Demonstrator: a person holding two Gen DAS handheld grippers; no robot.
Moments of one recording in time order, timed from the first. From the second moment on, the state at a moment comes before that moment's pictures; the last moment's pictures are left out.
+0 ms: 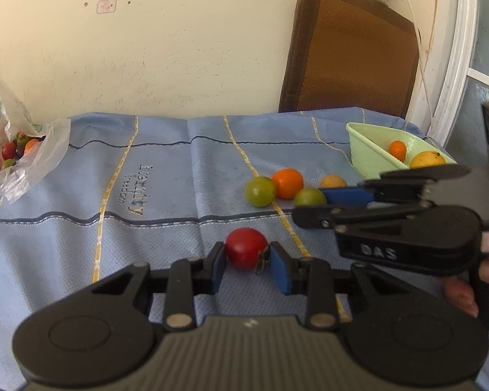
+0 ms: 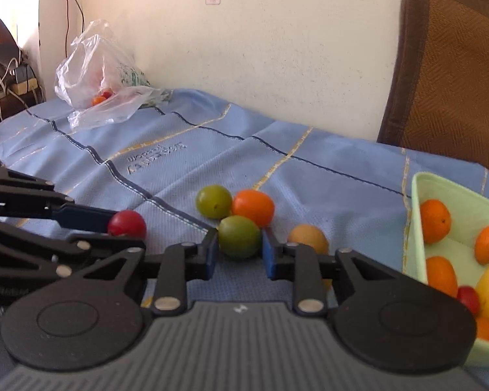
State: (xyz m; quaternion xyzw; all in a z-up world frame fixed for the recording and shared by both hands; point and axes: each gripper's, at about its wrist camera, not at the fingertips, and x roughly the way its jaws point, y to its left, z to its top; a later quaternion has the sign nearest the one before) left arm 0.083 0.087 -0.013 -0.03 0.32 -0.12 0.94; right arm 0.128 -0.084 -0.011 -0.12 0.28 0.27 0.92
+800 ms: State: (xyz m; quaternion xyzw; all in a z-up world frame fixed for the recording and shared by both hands) left arm 0.095 -0.048 0.040 0.00 0.30 -0.27 0.92; right arm 0.038 -0.242 0.016 0.00 0.17 0.12 0.98
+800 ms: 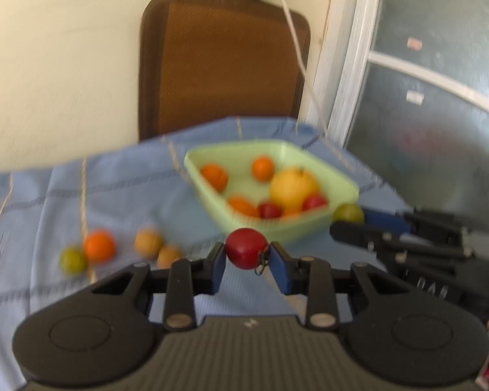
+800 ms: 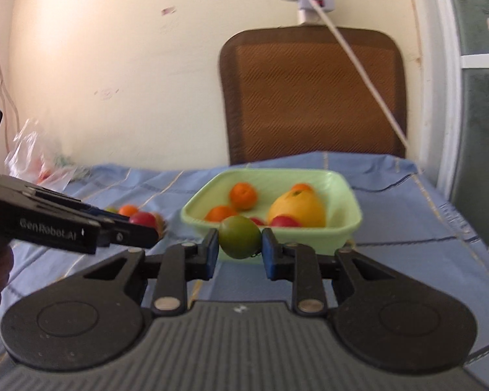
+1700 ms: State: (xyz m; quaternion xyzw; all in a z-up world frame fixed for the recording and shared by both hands) left arm 0.168 0.006 0.074 -0.09 0.28 -0.21 0.93; right arm 0.080 -0.246 0.013 0.01 0.13 0.11 0.99
